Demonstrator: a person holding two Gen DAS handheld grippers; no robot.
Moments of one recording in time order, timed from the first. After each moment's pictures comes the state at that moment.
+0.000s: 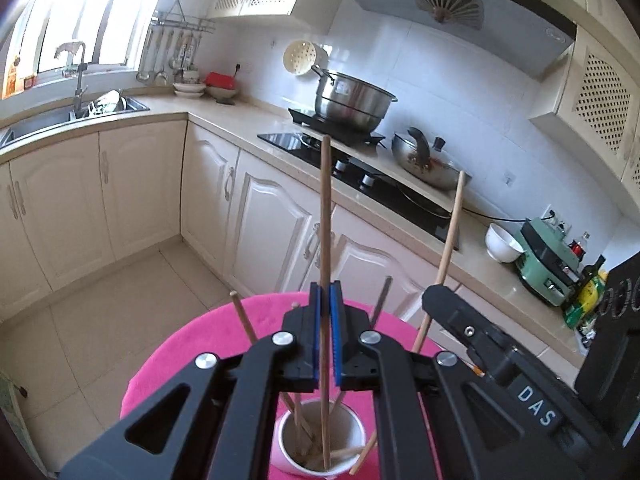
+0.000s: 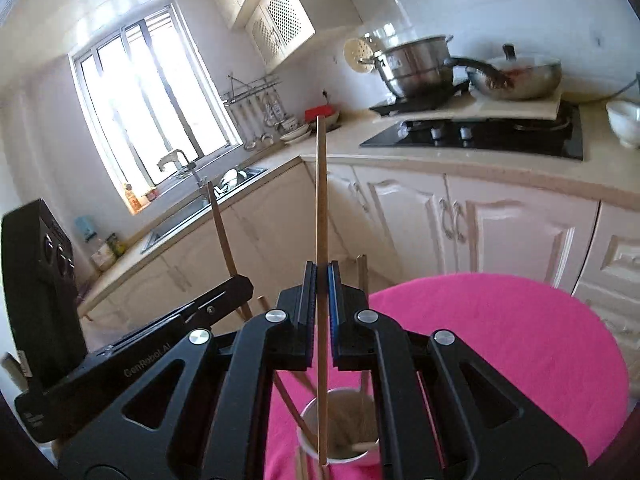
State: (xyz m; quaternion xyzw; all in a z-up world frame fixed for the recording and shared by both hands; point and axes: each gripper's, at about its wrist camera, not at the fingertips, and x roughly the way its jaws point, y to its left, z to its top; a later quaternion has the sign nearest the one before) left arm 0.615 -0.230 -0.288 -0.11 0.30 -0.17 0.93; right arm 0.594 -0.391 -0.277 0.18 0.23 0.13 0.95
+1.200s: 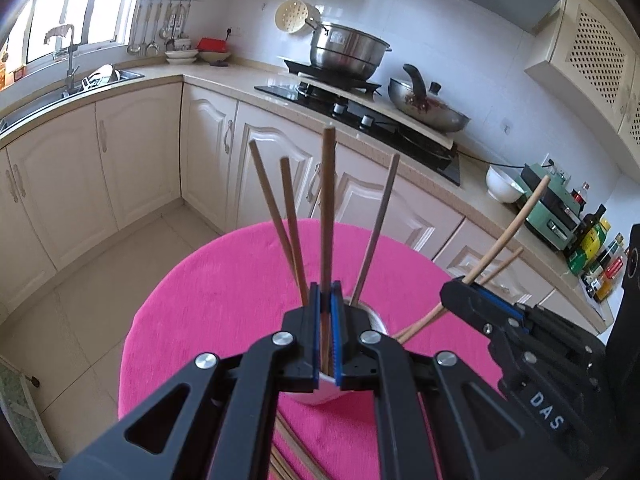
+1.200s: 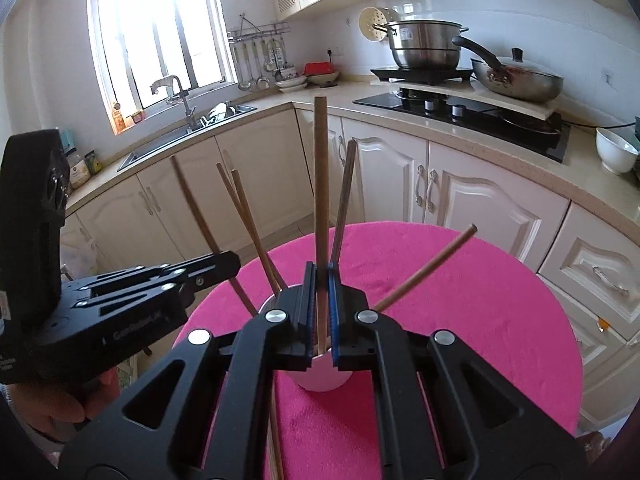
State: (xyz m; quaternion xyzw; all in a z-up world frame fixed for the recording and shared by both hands) left arm 0.568 -0.216 -0.346 -0.08 0.36 -0.19 0.91; right arm 0.527 -0.366 -0.315 0.06 0.30 0.11 0.94
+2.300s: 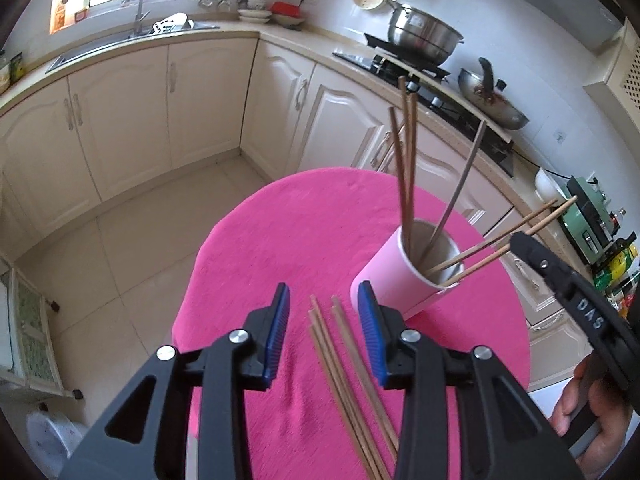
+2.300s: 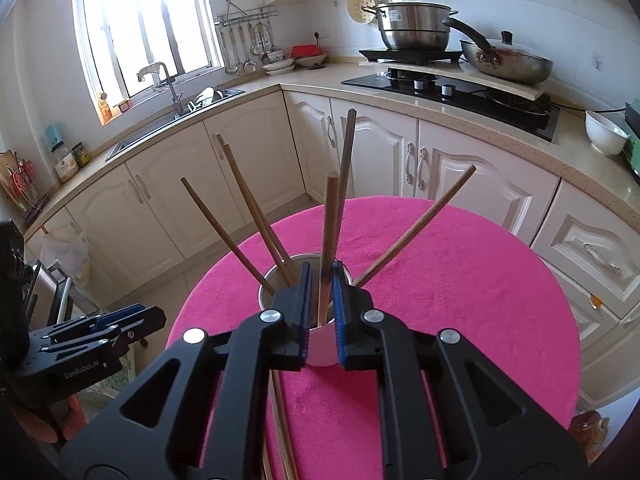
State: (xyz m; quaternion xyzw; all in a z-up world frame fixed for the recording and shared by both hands) left arm 0.516 -0.141 -0.378 -0.12 0.43 -0.09 0.89; right arm 0.518 -0.356 -0.321 0.06 0.33 0.09 0.94
